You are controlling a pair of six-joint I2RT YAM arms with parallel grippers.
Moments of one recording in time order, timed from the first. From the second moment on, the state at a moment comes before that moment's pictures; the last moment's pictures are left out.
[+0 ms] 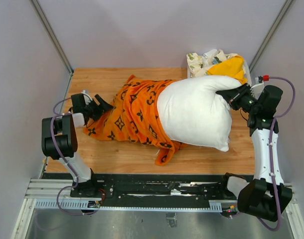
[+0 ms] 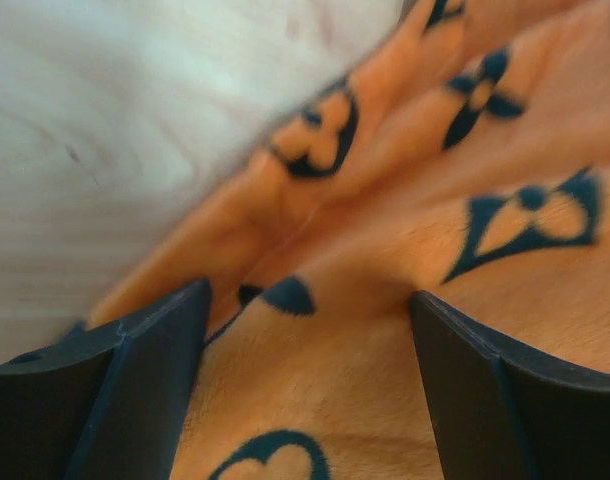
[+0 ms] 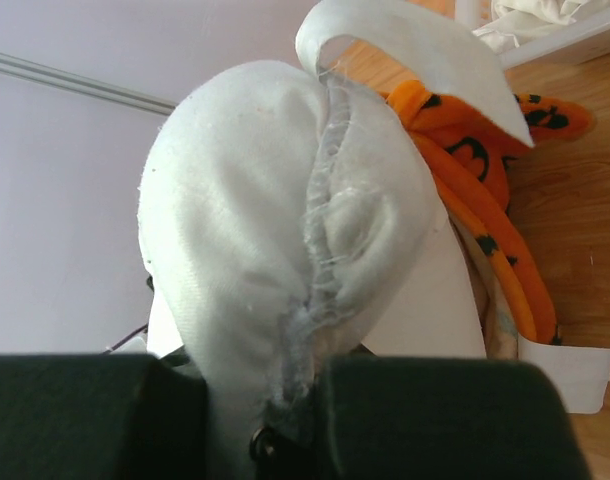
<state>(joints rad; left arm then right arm) 0.20 1.70 0.87 0.20 0.46 -0.57 -0.28 1.06 0.96 -0.16 -0.76 0.89</state>
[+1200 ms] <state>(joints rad) 0.46 0.80 0.80 -0.19 -0.17 -0.84 -0.41 1.21 0.82 -0.04 -0.92 1.03</state>
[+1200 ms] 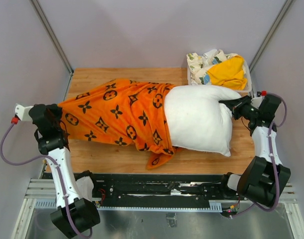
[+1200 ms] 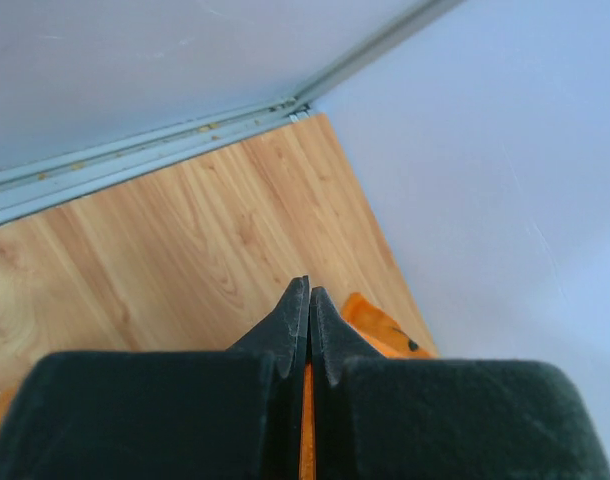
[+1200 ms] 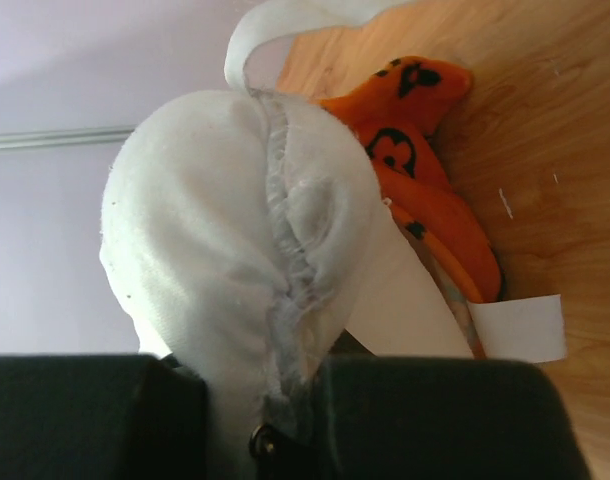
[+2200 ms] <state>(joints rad) -0.32 0.99 0.58 -0.04 0.15 -0.59 -0.19 1.20 1.07 -0.30 -0.69 0.73</state>
